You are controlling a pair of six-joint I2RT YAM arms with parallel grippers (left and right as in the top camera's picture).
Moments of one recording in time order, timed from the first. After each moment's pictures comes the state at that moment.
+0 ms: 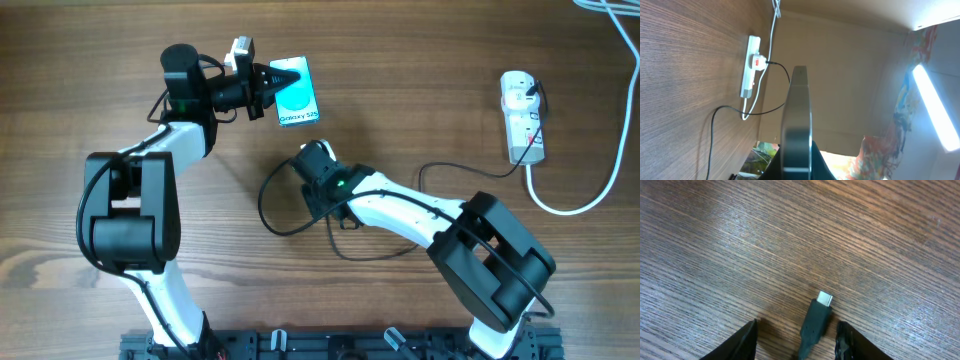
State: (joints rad) left arm -0.03 2.03 1.13 0.72 1.29 -1.55; right arm 0.81 1.92 1.11 -0.41 0.14 0.34
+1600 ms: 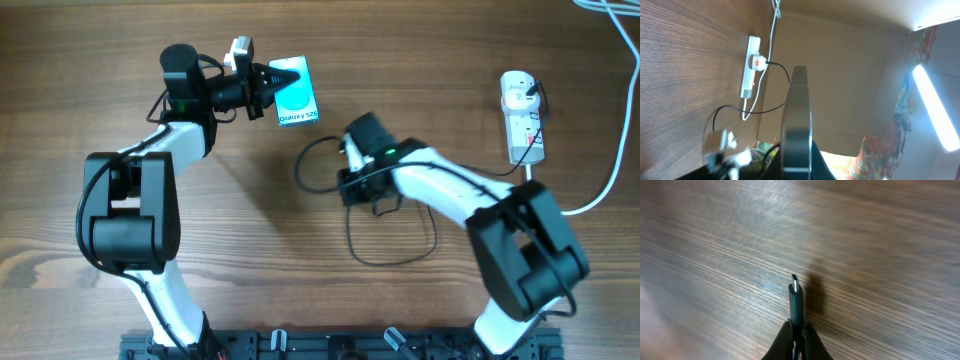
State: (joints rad) left arm -0.03 2.03 1.13 0.72 1.29 -1.55; right arm 0.51 1.85 1.06 -0.52 -0.32 0.33
